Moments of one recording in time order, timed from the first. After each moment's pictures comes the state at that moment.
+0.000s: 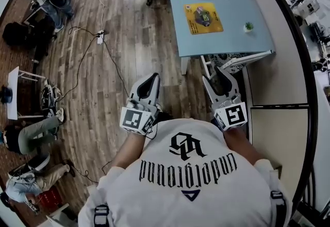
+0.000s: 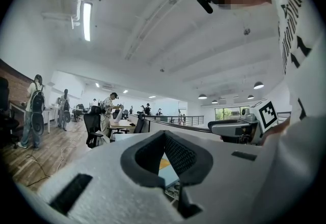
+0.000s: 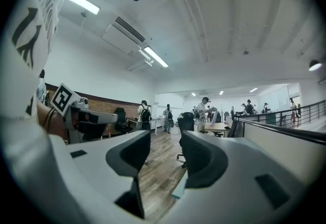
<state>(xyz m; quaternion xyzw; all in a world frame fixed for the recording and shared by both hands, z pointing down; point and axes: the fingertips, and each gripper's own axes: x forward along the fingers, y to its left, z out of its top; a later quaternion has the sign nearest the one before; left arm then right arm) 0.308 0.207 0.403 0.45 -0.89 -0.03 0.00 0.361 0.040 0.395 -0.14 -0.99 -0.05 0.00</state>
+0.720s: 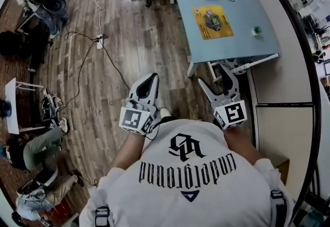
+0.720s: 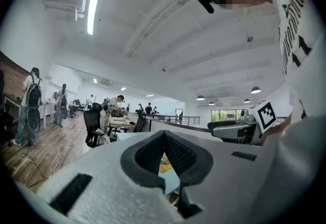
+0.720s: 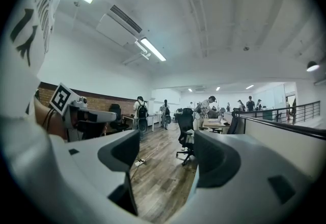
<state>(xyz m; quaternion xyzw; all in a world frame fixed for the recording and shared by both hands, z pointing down) 0.204 0.297 0.403 0.47 -0.88 -0.05 0.01 0.265 0.130 0.397 -0.12 -0.99 -0.05 0.03</state>
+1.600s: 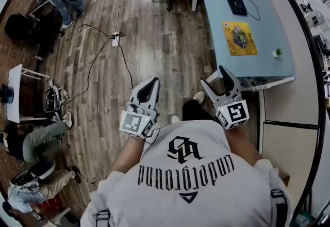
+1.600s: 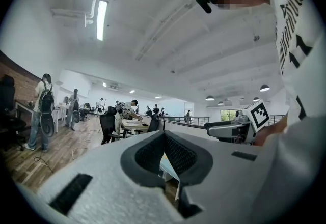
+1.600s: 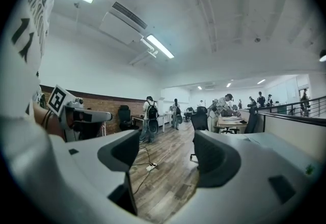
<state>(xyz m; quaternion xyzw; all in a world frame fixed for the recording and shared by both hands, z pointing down) 0.123 0.436 0.405 0.42 -0.90 -0.04 0.01 0.154 0.252 0.405 -0.17 -0.98 -0.03 0.04</state>
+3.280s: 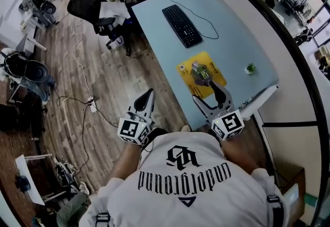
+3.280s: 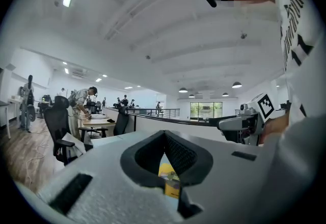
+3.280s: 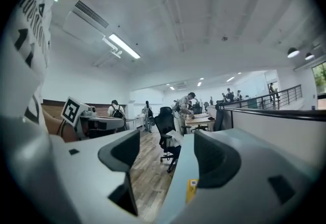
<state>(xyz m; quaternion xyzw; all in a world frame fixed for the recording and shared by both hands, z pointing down) -0.126 0.077 0.417 0.59 -0.81 0.00 0.03 -0.013 -0.064 0.411 -0.02 -1.00 0.03 0.04</state>
